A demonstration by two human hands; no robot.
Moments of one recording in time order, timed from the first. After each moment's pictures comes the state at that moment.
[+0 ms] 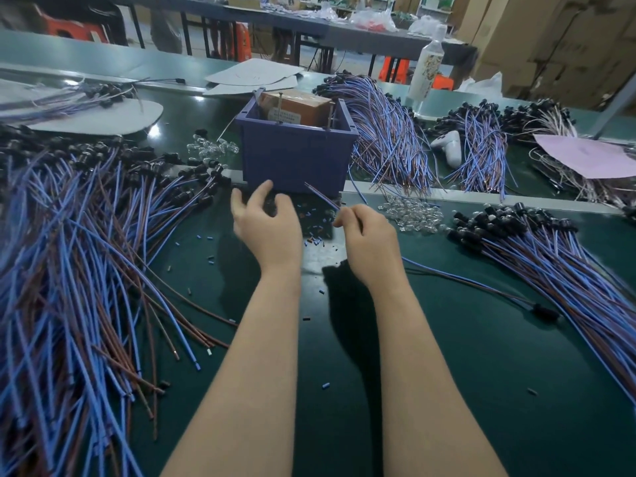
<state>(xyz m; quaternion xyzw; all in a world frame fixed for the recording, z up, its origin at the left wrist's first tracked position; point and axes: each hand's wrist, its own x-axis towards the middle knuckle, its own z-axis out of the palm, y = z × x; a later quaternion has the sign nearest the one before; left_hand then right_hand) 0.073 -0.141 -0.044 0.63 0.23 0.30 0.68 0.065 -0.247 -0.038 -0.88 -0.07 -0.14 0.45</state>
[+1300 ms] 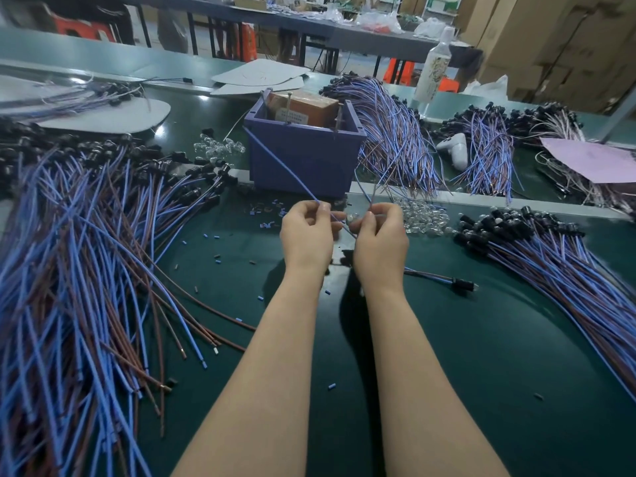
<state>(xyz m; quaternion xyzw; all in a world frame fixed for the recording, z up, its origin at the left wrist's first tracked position) 0.072 -0.160 -0.049 0.63 0.12 0.17 0.75 0.068 -0.236 -0.049 -0.80 0.04 -0.22 0.55</state>
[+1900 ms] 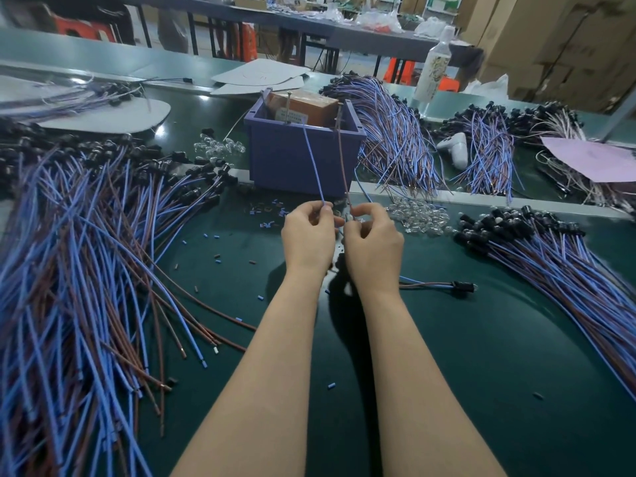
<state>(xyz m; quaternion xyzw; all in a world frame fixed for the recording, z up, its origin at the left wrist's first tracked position) 0.076 -0.157 -0.056 0.68 0.11 0.17 0.71 0.064 -0.232 -0.051 -0.86 0.02 -0.21 0.47</state>
